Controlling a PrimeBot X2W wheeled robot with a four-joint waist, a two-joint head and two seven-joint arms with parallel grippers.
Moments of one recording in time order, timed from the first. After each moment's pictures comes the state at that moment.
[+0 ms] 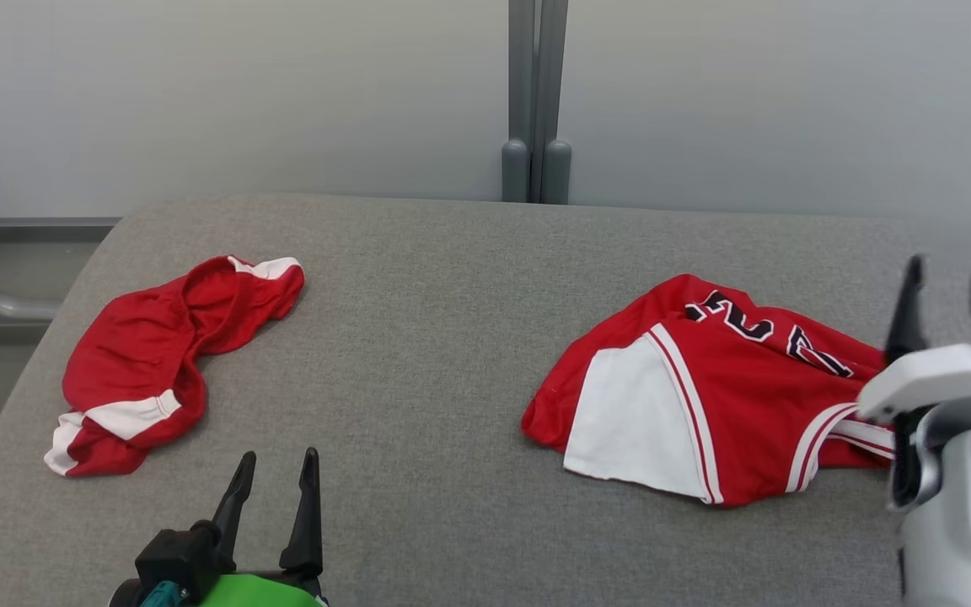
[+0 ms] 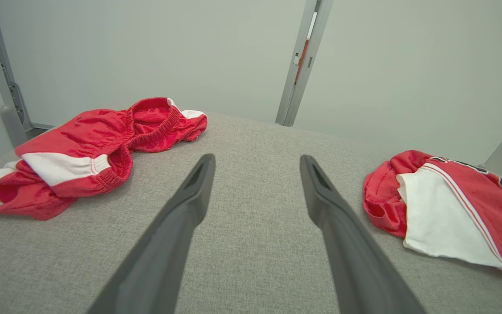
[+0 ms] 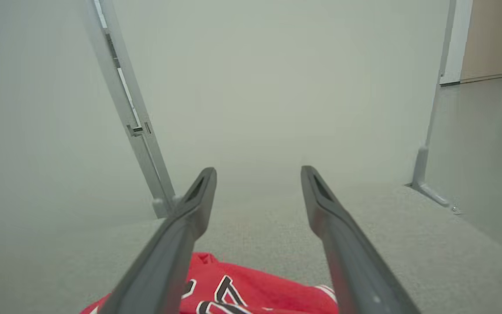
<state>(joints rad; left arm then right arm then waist) 0.04 0.05 -0.12 0.25 -0.30 -0.12 -0.26 -0.44 -0.05 -0.44 0.57 -0.01 0.13 -0.26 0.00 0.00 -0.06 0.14</state>
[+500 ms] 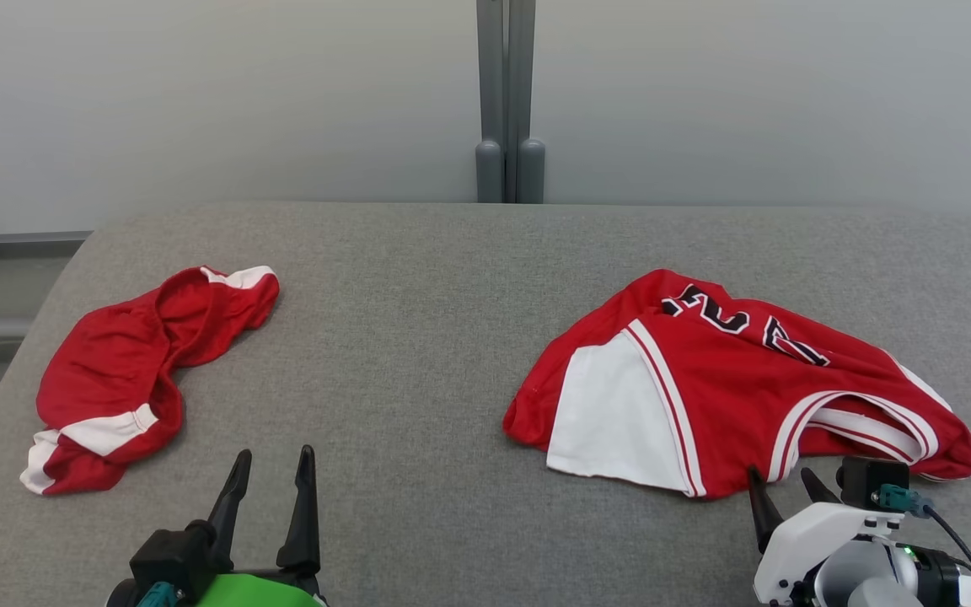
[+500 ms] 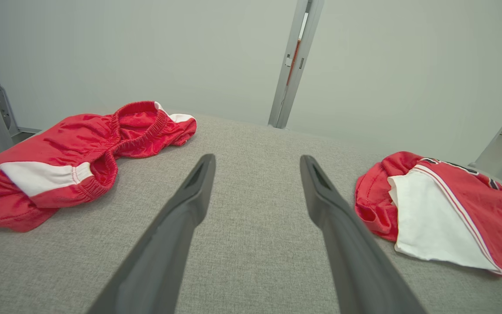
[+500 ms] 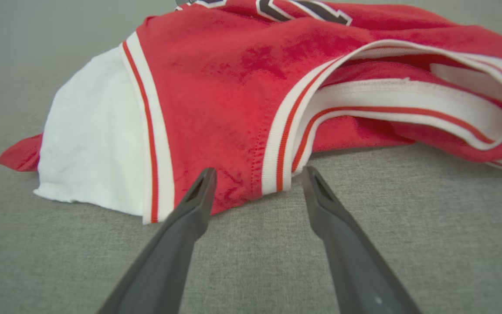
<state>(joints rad) 0.04 0.05 -0.11 0.24 -0.31 -0.12 -0.26 -0.15 -0.05 -0.04 0.63 0.21 0.13 -0.07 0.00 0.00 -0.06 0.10</state>
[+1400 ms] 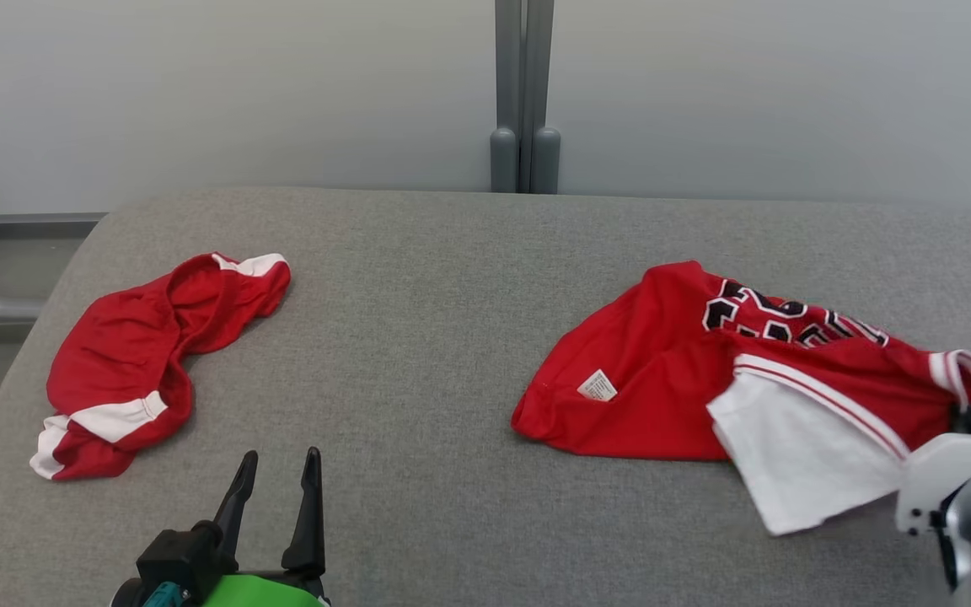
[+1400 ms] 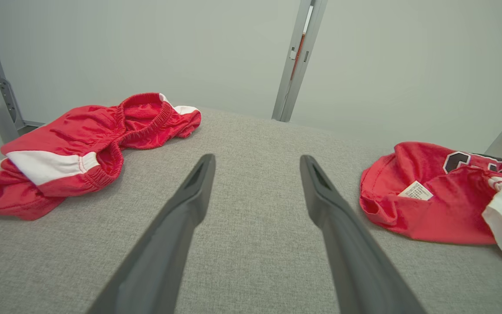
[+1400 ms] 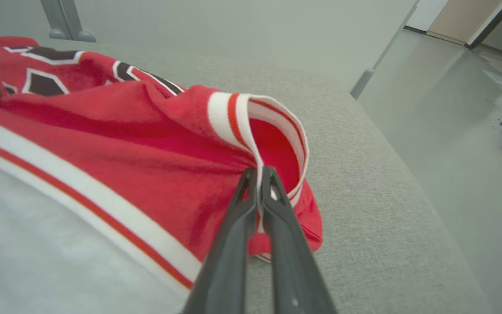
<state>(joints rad) 0.04 0.05 -0.12 0.24 -0.30 -0.12 -0.26 -0.29 -0.07 -0.48 0.64 -0.32 0.13 -0.04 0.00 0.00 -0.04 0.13</state>
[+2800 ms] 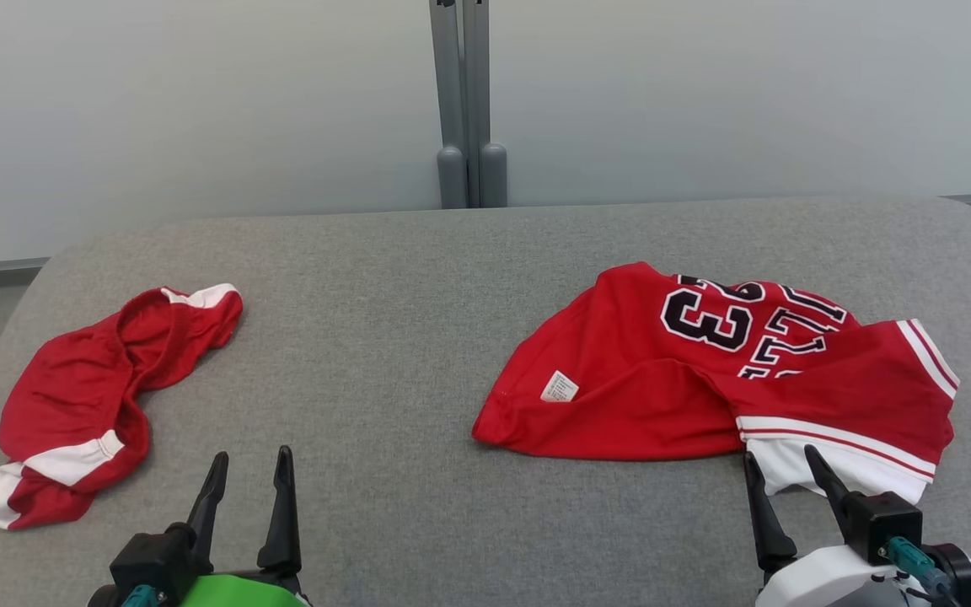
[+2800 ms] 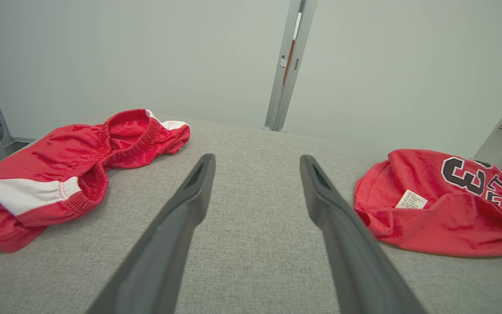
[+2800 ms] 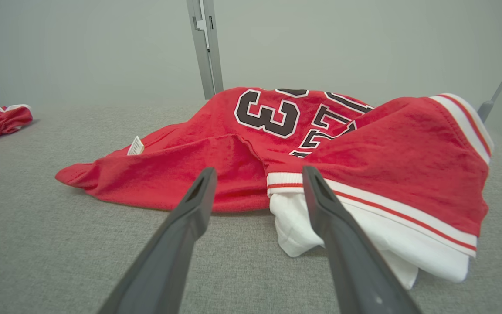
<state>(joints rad) 0.05 0.05 -0.07 0.24 -0.29 -0.11 -0.26 0.03 -0.05 0.01 0.32 0.08 0.13 -0.26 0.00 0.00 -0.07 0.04</state>
